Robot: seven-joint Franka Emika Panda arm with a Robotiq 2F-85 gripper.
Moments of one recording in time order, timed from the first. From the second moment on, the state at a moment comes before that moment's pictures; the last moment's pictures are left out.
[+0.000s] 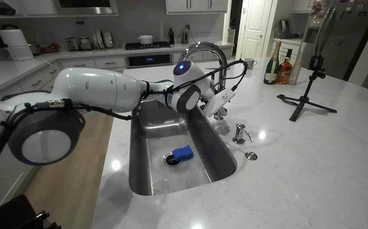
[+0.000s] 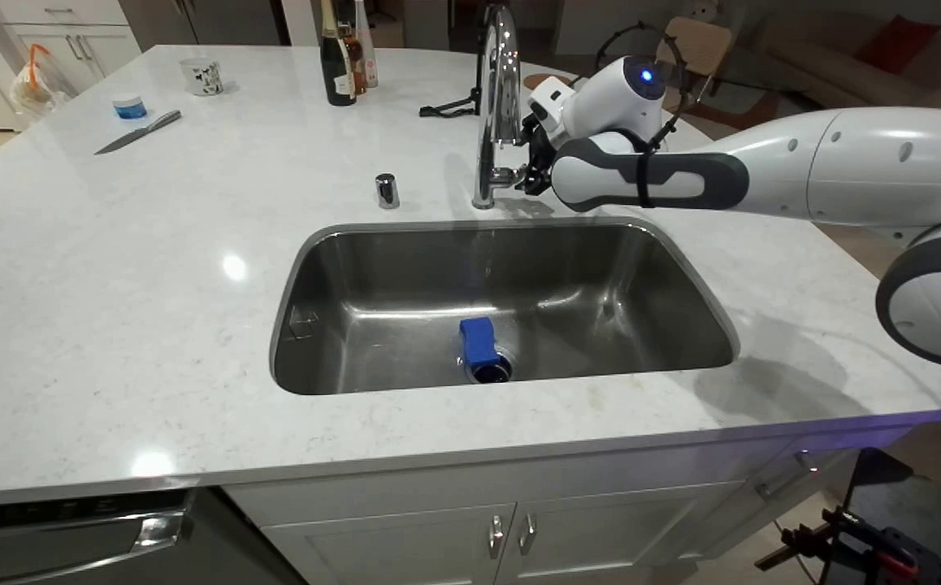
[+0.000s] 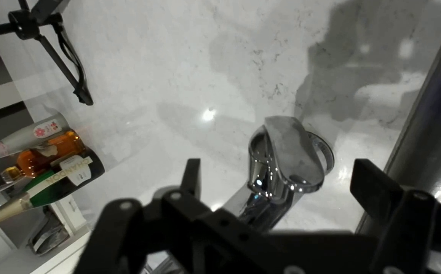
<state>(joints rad) -0.25 1.12 0.00 -0.83 -0.04 2.77 -1.22</state>
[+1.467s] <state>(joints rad) -0.28 1.12 0.08 -0.83 -0.04 2.78 -1.26</state>
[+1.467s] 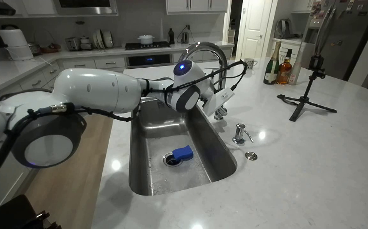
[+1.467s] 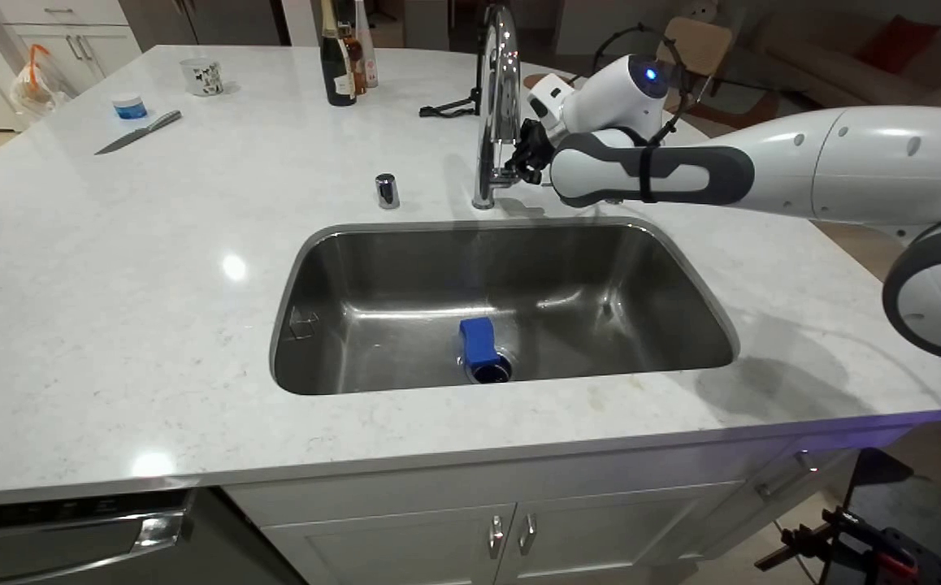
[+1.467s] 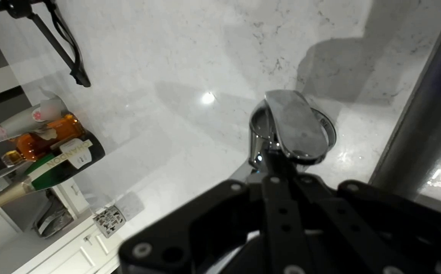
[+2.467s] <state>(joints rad) -0.27 1.12 0.00 -0.83 -0.04 2.78 -1.16</state>
